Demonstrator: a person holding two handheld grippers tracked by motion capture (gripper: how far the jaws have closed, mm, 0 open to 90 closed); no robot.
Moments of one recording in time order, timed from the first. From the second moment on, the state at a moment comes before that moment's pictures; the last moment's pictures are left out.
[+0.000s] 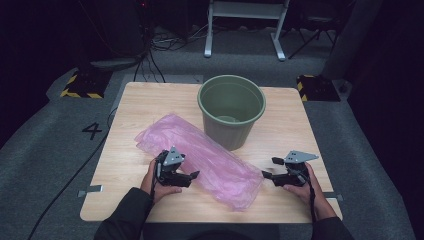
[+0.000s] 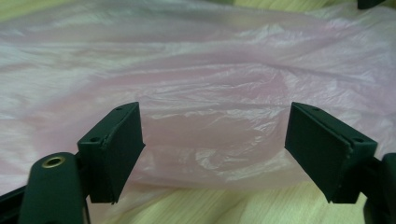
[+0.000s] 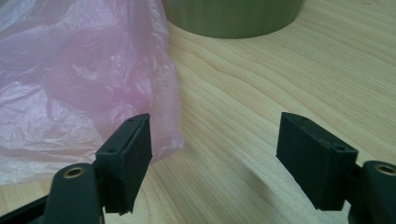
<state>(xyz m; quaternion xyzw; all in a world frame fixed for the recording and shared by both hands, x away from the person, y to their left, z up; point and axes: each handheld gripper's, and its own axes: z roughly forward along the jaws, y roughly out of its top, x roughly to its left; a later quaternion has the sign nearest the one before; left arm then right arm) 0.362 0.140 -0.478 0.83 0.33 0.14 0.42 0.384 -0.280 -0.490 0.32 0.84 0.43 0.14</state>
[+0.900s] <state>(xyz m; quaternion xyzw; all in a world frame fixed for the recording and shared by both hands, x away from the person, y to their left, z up) 0.383 0.140 -0.500 0.85 0.33 0.15 0.37 0.381 -0.287 -0.486 0.32 0.83 0.43 0.15</state>
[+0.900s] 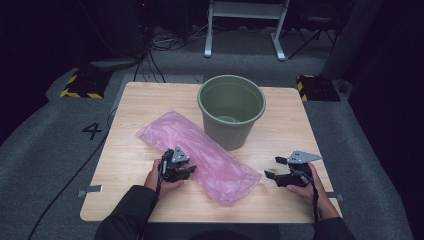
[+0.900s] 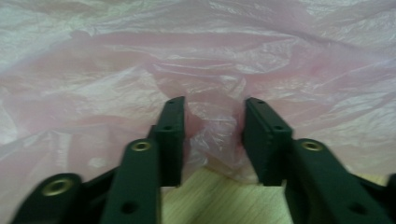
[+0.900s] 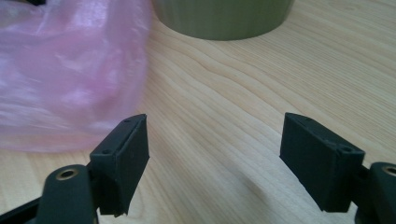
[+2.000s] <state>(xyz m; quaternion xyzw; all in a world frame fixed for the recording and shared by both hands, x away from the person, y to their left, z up) 0.369 0.177 -0.482 0.84 0.30 0.18 0.42 0.417 -0.284 -0.503 0.39 0.83 0.36 0.19</state>
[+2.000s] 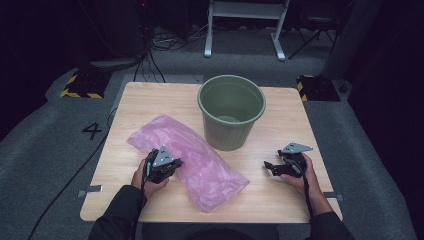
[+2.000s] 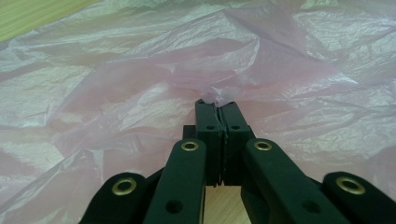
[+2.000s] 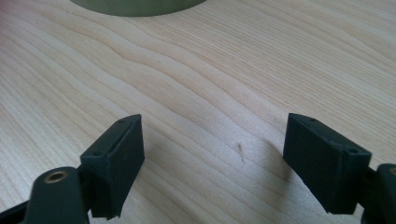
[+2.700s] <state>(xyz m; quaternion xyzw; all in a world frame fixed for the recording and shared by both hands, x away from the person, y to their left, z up) 0.357 0.194 -0.455 0.81 0.29 0.21 0.47 0.418 -0.285 -0.503 0.40 0.82 0.36 0.18</state>
